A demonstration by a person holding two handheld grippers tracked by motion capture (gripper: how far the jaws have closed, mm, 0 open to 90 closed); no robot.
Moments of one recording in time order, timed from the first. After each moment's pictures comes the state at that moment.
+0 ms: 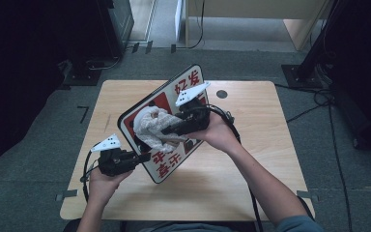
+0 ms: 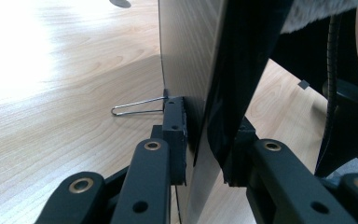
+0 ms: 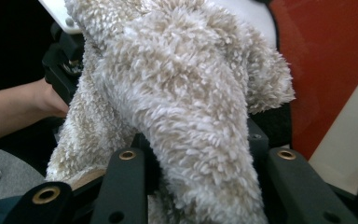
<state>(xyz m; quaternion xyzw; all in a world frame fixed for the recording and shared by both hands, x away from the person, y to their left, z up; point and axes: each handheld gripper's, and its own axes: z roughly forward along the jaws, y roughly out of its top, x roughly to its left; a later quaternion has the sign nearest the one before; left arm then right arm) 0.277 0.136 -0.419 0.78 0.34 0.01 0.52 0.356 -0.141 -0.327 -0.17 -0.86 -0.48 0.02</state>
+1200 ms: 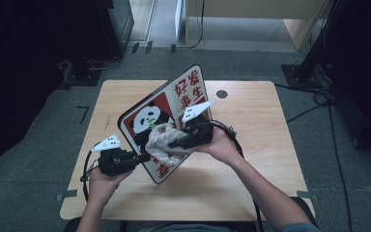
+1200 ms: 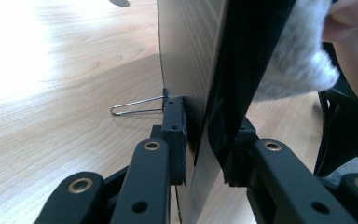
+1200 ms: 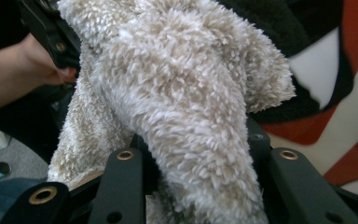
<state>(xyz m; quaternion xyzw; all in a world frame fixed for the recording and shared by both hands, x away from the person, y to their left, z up) 0.277 0.136 -0.419 0.78 0.34 0.01 0.52 0.348 -0.154 -0.383 -0.18 -0.86 -0.48 0.05</state>
